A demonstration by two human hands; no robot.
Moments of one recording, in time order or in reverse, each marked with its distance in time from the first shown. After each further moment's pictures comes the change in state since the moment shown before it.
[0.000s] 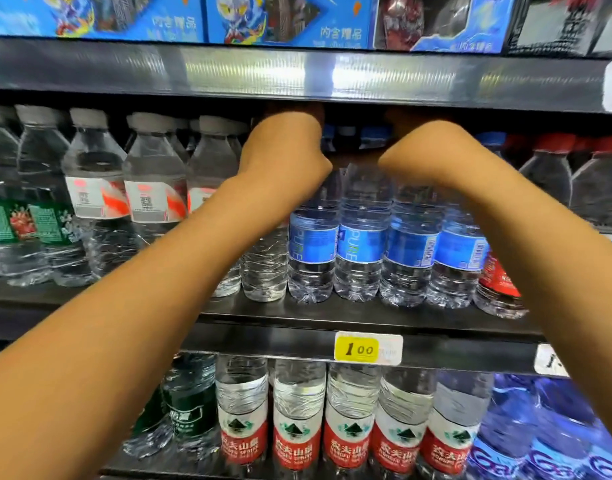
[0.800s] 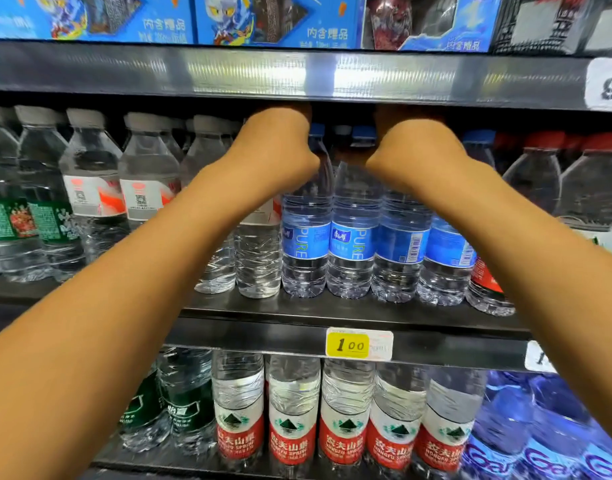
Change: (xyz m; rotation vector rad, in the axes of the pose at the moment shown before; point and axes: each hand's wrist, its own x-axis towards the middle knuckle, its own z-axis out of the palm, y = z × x) left_hand 0.007 -0.002 -0.010 0.089 -0.165 -0.032; right_hand 0.002 0.004 0.008 0.007 0.141 -0.103
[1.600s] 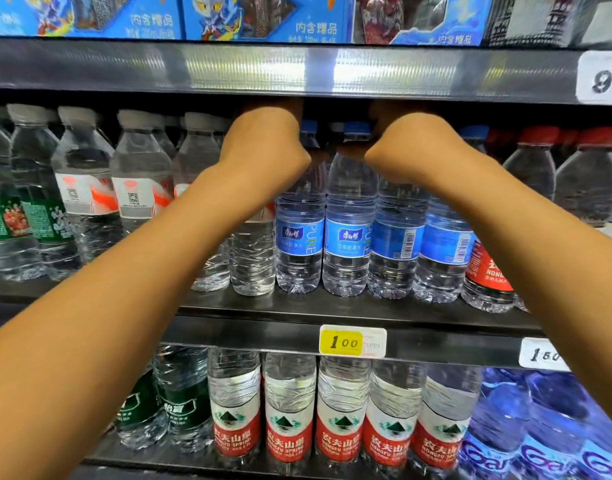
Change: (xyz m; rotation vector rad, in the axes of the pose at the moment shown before) left_hand 0.000 0.000 0.010 -0.089 0.079 -0.012; right_hand 0.015 0.012 0.003 -0.001 -0.070 -0.012
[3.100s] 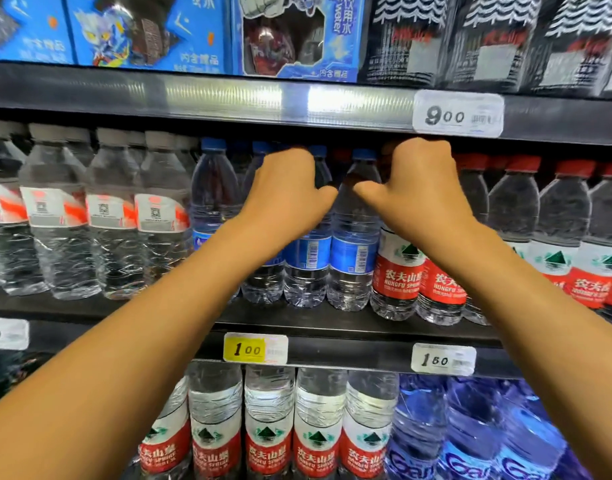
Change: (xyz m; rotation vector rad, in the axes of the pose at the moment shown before) left_hand -0.022 0.131 0.035 -0.262 0.058 -0.006; right_hand -0.061 0.117 -0.013 0.068 0.449 -0.001
